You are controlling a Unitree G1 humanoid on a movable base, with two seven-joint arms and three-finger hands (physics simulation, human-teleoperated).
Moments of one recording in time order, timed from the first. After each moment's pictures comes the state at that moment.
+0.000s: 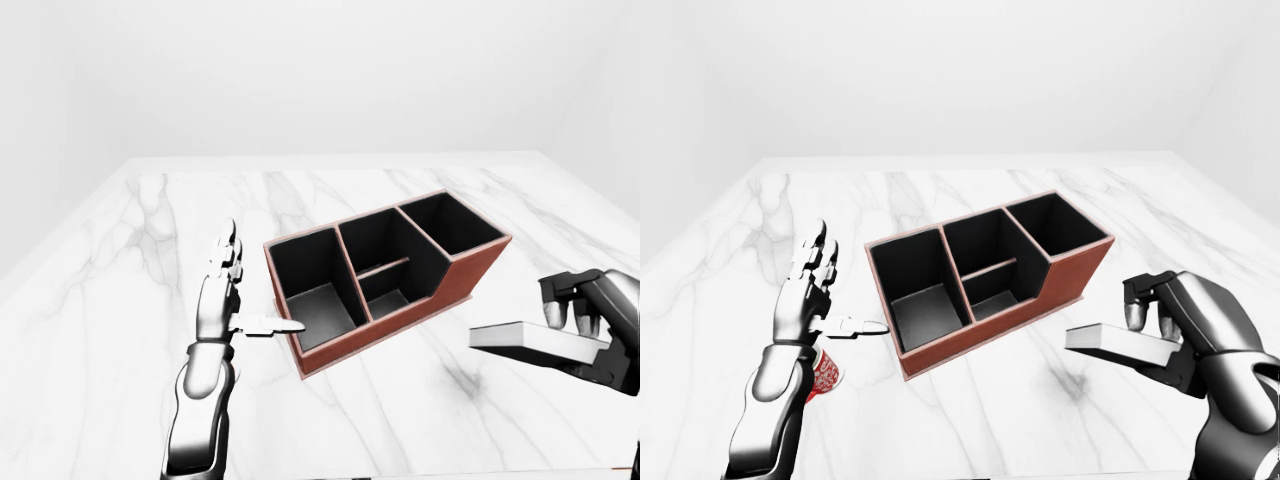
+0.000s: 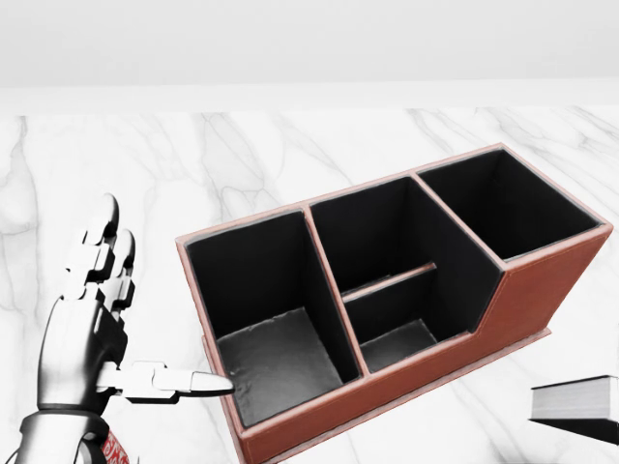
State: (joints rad) left arm 0.04 0.02 0.03 -0.34 0.06 0.09 -0.07; right arm 0.07 -0.35 -0.69 -0.46 -0.68 -0.02 0.70
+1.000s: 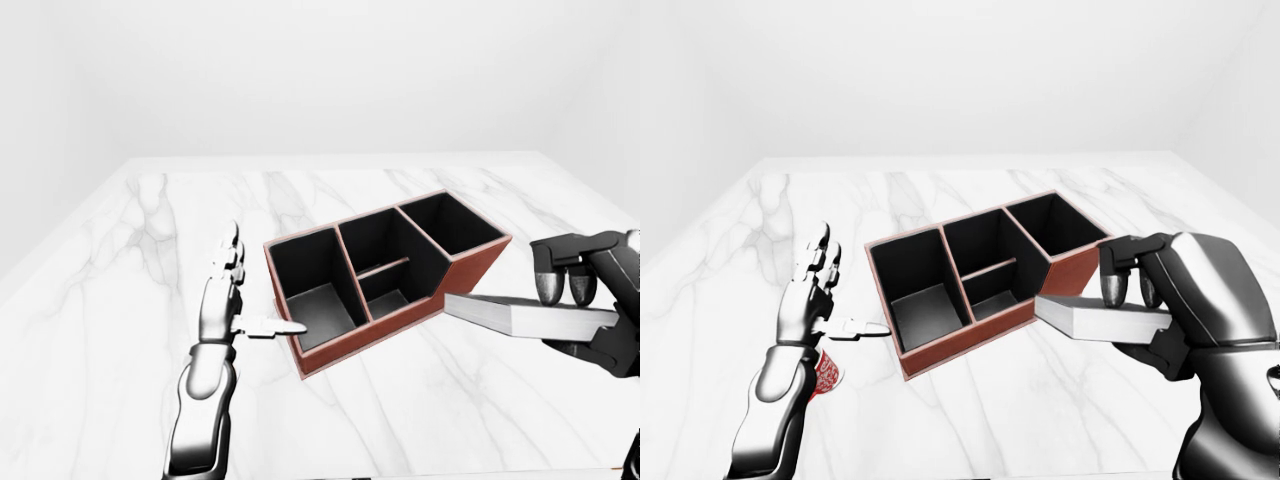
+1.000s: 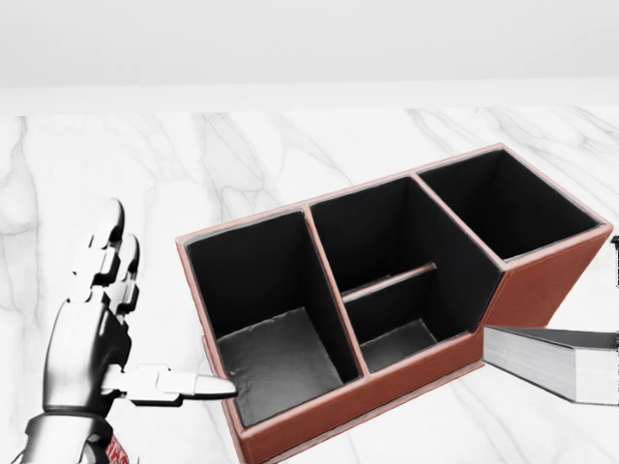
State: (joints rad) left arm 0.04 0.02 0.02 -0.33 0.06 0.09 -0.07; right arm -0.03 -0.37 -0.61 -0.81 -0.59 0.09 0.70
